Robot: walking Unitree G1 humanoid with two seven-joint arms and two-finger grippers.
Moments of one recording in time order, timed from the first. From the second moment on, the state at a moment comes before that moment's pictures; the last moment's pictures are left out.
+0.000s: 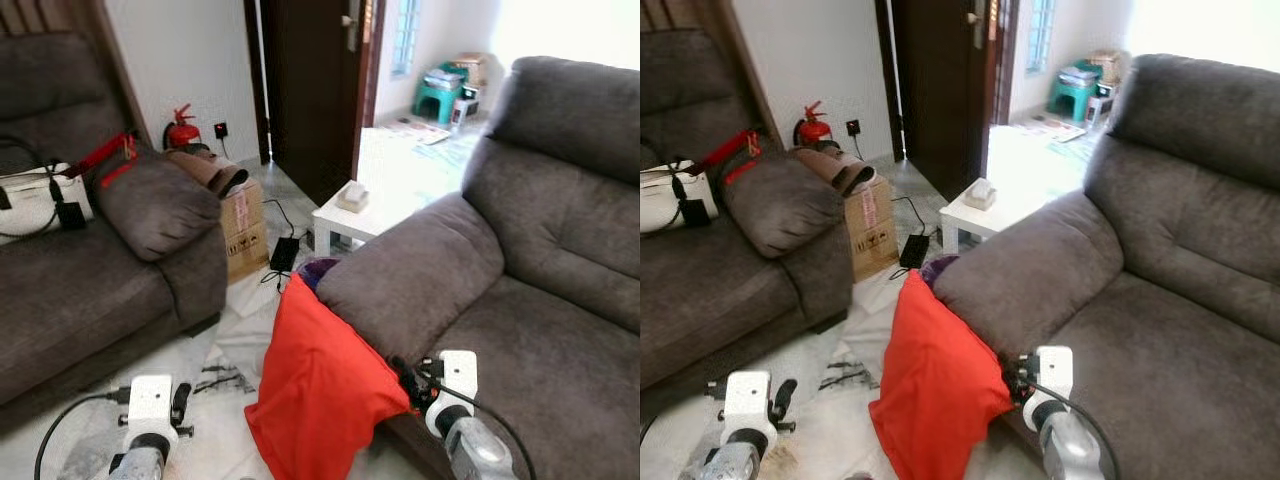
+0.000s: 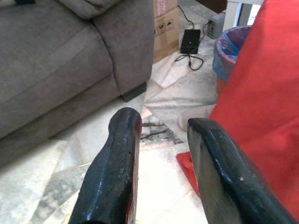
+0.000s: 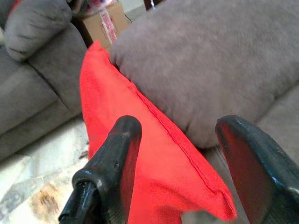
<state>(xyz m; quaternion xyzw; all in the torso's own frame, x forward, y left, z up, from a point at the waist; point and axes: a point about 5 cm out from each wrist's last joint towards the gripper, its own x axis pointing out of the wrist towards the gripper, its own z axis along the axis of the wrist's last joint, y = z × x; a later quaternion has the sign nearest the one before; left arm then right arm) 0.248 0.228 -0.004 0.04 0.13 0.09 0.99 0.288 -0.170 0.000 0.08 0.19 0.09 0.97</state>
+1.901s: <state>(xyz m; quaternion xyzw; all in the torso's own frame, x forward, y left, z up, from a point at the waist) 0.252 0.239 0.005 0.06 0.12 0.08 0.99 0.294 -0.157 0.003 0.07 0.19 0.11 0.97</state>
